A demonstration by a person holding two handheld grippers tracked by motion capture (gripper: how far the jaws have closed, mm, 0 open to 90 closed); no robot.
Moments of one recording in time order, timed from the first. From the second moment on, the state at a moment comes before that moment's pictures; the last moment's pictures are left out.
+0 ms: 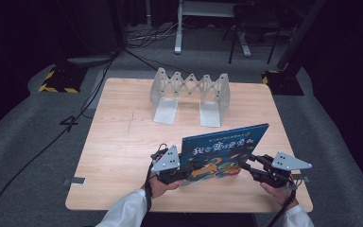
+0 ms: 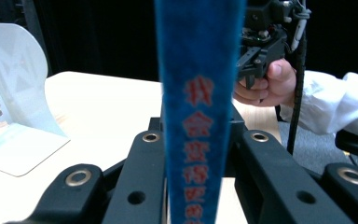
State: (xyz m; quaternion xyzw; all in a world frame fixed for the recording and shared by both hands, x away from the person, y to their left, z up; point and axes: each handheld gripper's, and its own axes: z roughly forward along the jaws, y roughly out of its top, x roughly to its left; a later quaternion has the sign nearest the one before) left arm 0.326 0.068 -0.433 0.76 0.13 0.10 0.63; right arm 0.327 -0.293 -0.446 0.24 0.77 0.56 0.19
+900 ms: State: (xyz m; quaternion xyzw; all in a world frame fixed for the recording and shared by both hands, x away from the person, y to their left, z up) left arm 0.337 0.065 -0.440 0.78 0.13 0.11 0.60; right arm 0.344 -0.339 -0.486 0.38 0.78 0.47 0.18
